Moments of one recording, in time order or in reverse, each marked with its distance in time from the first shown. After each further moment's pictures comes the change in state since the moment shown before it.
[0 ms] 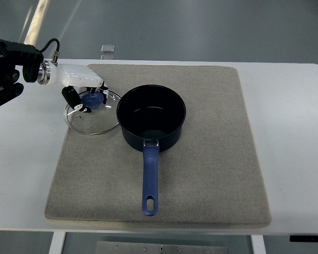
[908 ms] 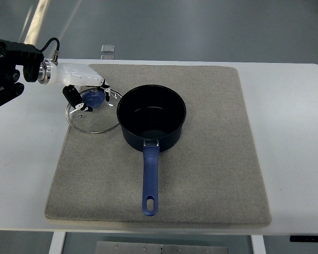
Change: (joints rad) left arm 0.007 0.000 -0.010 0.000 -0.002 0.010 0.000; right arm 0.000 0.000 0.000 0.000 0.000 0.000 0.000
